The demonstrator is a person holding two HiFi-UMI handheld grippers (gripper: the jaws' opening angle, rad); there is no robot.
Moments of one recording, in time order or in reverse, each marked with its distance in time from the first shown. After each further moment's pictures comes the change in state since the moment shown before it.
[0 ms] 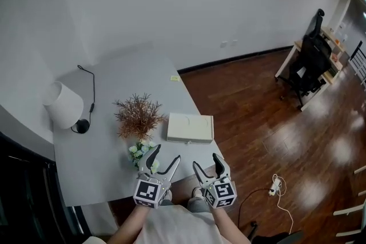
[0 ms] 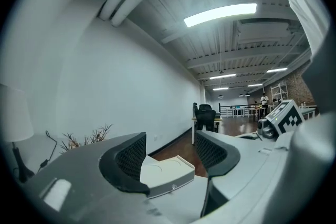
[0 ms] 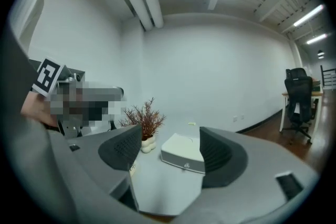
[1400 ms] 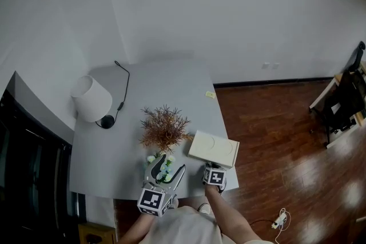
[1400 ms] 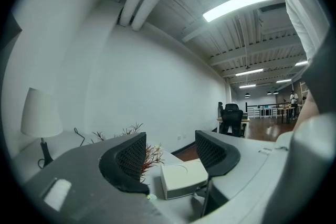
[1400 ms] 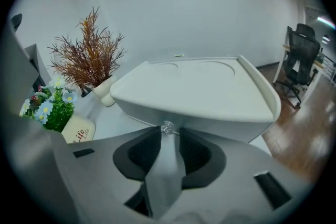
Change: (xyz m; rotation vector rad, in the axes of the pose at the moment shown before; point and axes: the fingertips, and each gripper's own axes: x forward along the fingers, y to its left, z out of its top) left arm 0.000 0.058 0.001 -0.056 0.003 0.277; right arm 0.175 -0.063 -0.206 0.159 0.683 -0.068
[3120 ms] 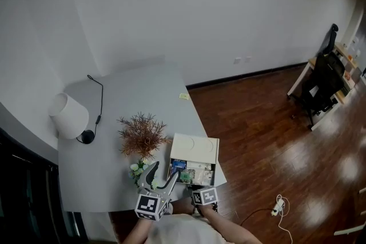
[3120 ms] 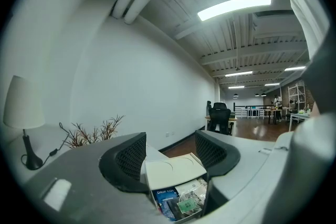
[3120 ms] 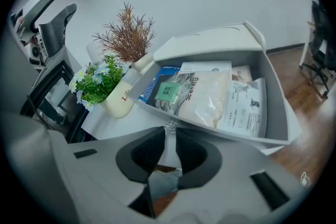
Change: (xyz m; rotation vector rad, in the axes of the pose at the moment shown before) left arm 0.017 -0.033 -0.023 -0.009 0.029 -0.123; right arm -0.060 0.051 -0.103 -0.037 0.149 0.281
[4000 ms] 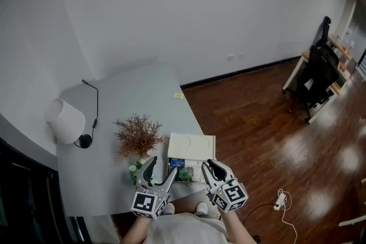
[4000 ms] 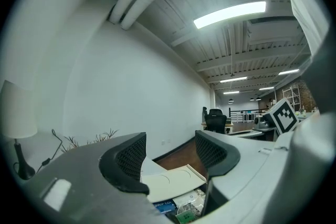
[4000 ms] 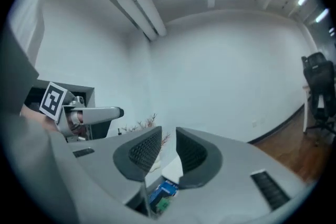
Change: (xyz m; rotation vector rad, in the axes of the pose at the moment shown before) left arm 0.004 -0.007 0.038 0.020 -0.076 -0.059; right arm -0.239 0.054 0.186 -0.275 -0.892 -0.017
